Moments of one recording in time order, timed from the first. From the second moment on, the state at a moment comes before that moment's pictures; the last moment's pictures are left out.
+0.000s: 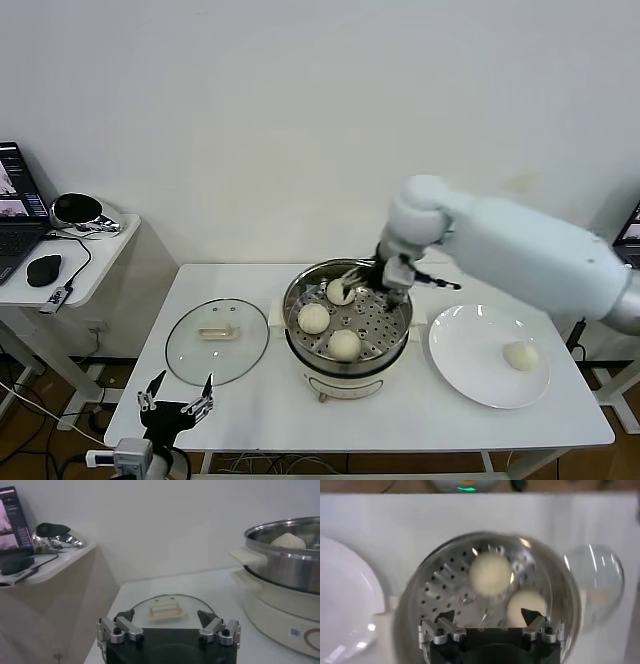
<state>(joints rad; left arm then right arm) 1.67 -1.51 -0.70 -2.20 0.05 0.34 0.14 0.38 0.80 -0.88 1.52 -0.15 0.22 -1.32</state>
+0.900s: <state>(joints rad) 1.70 -1.51 -0.69 -2.16 0.08 0.34 0.14 -0.10 0.60 -0.43 1.18 -0.38 -0.10 -1.31</state>
